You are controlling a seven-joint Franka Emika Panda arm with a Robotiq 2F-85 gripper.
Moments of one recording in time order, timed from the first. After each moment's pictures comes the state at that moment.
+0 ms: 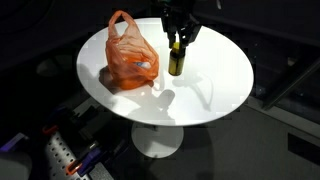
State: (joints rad) arm -0.12 0.07 -0.13 -2.13 -0.08 2.22 0.07
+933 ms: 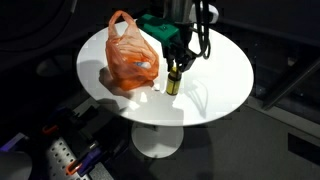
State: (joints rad) arm -0.12 0.22 -0.14 -2.16 -0.07 2.34 0.08
